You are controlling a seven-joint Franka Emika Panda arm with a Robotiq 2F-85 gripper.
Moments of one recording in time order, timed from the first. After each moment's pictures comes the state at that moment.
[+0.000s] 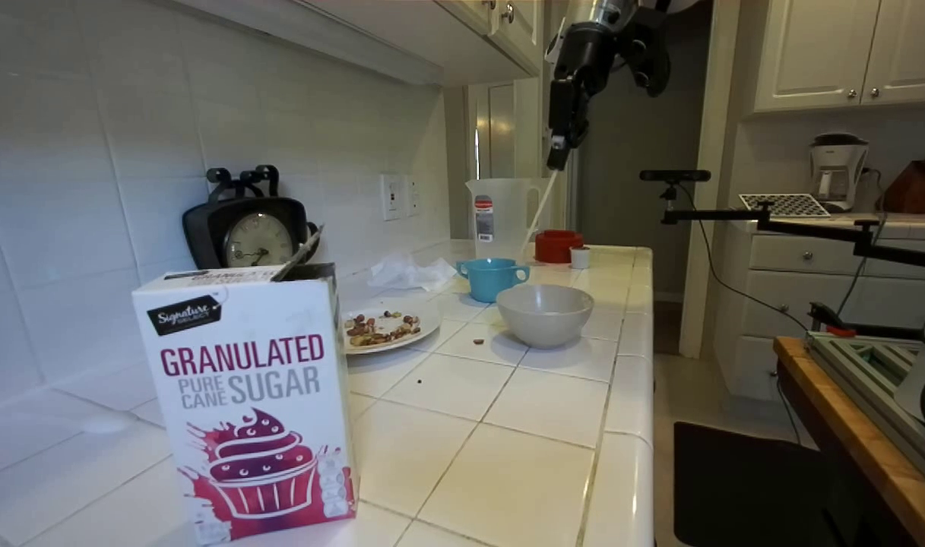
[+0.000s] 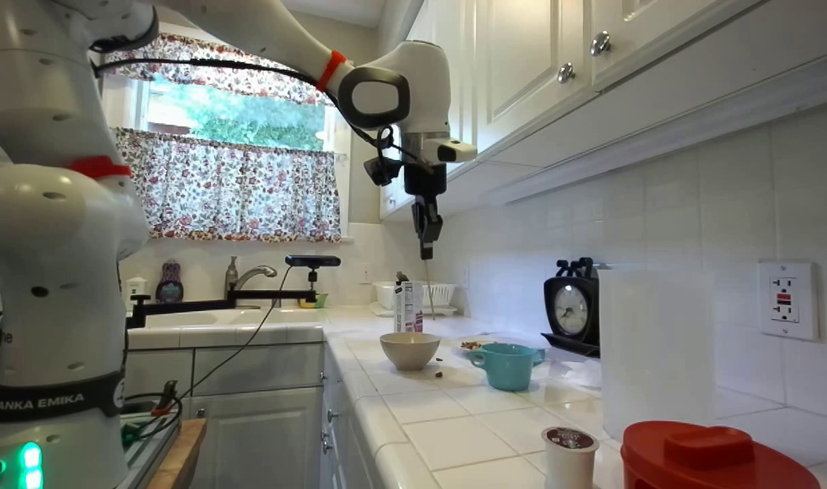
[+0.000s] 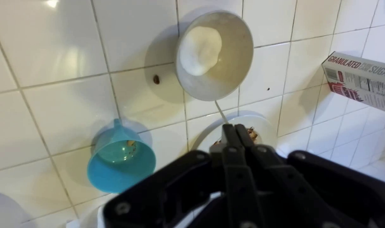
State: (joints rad) arm 0.00 -0.29 -0.12 -2.34 0.42 2.18 -0.19
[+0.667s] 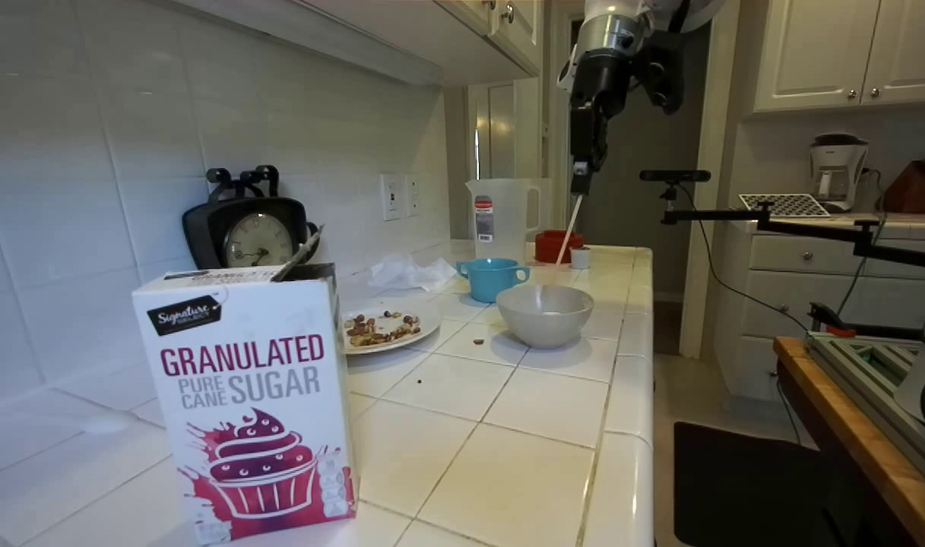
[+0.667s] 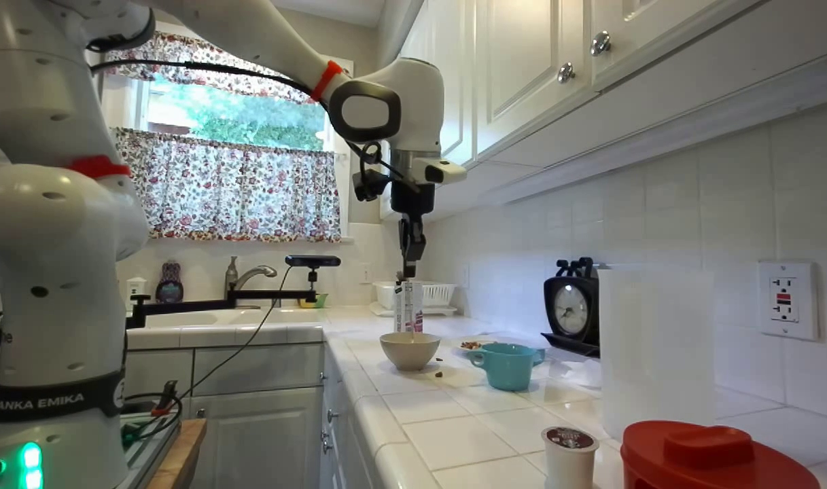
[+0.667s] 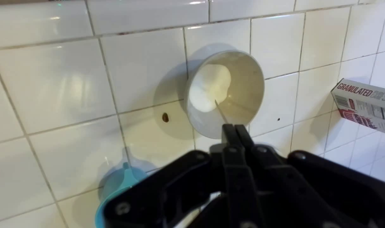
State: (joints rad) arm 0.00 -0.31 -0.13 -2.42 0.42 2.16 -0.19
